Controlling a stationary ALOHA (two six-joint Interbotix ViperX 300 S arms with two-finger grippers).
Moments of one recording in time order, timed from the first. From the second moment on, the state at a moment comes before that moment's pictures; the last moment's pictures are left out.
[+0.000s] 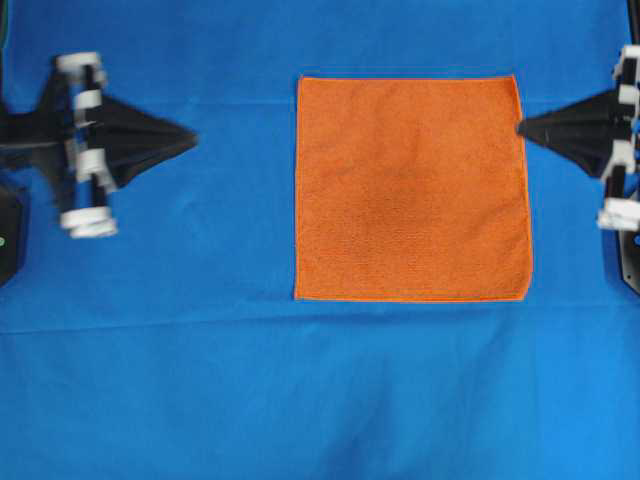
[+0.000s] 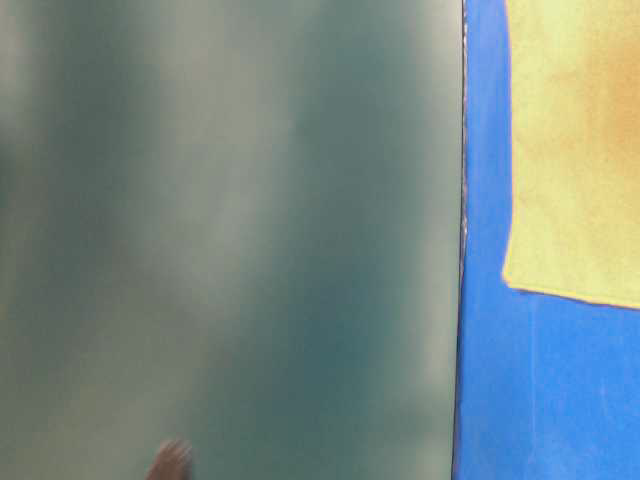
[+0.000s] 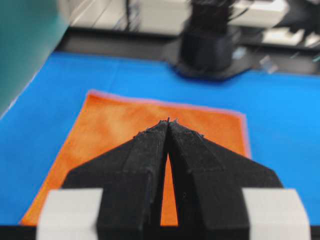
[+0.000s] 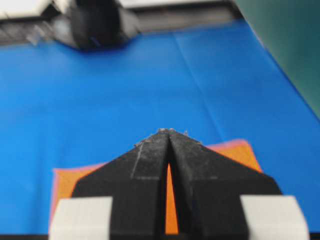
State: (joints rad) left arm 0.13 -0.59 1.04 -0.02 -0.38 -0.01; right arm -0.22 -0.96 1.12 0.02 0.01 0.02
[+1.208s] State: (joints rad) left arm 0.47 0.40 0.55 -0.03 -0.40 -0.01; right arm -0.79 -0.15 1.14 0.00 -0.18 0.07
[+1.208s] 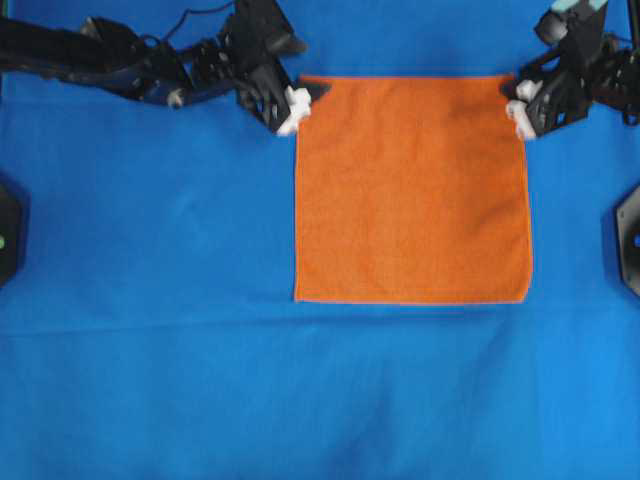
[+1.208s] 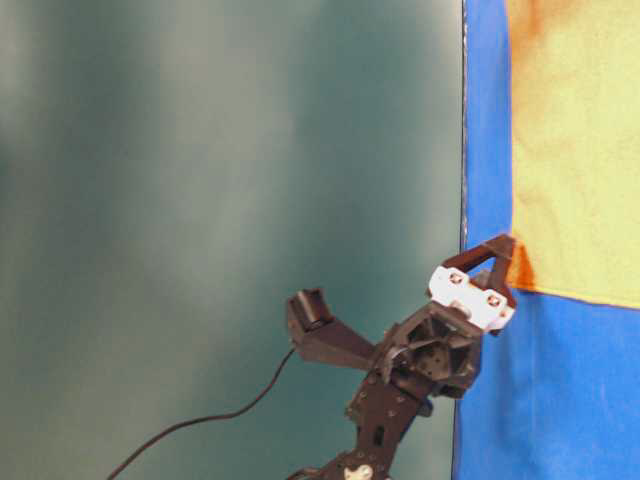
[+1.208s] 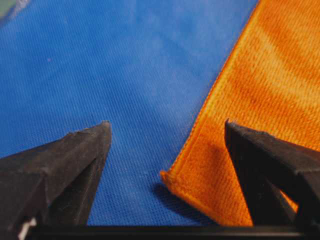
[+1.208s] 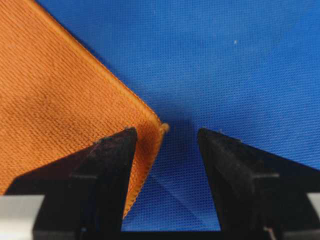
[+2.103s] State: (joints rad) left arm 0.45 0.41 0.54 -0.03 -0.36 0.01; right arm -0.79 -0.09 1.14 0.00 -0.24 0.08
